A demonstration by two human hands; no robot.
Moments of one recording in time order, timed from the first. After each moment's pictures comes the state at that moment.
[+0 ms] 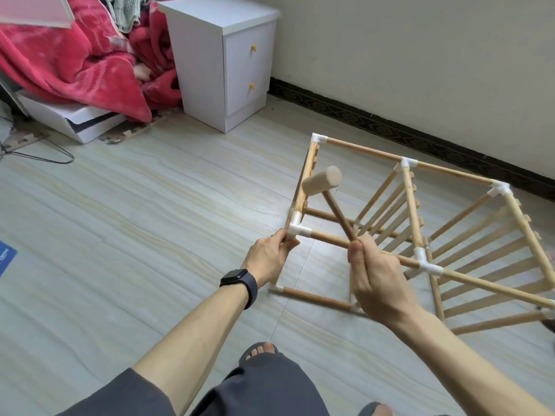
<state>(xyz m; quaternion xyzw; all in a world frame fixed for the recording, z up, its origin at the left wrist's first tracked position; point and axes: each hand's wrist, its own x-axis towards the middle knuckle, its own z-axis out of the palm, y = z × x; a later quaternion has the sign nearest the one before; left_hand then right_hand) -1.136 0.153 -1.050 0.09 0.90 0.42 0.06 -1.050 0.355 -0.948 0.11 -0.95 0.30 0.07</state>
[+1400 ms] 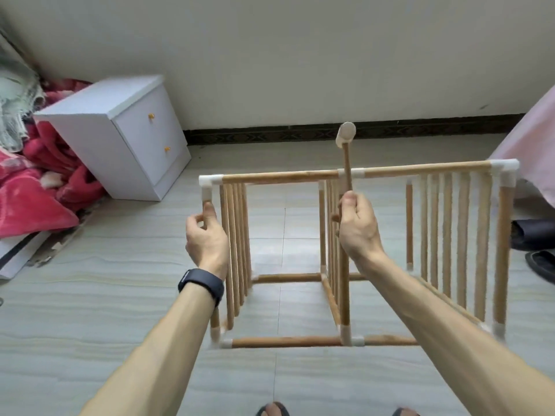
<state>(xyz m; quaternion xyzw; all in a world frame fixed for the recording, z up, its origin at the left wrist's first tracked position) -1.226 0.217 -0.955 -0.15 0.81 0.56 -0.10 -1.116 0.436 -0.931 -0.23 -0.76 0.56 0.25</state>
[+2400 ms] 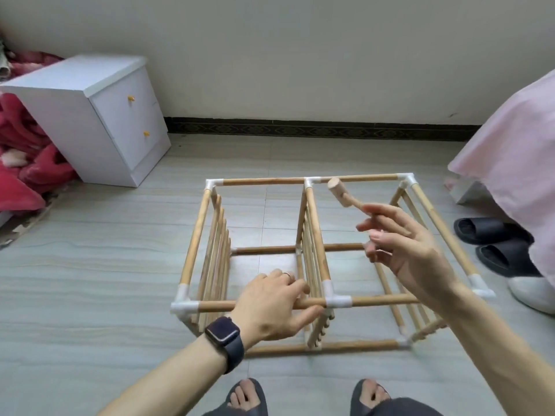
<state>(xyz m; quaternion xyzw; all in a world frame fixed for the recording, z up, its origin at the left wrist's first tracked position) -1.080 0.248 -0.984 0.47 0.87 0.08 0.06 -0.981 0.480 -0.895 -0.09 -0.66 0.73 0.12</state>
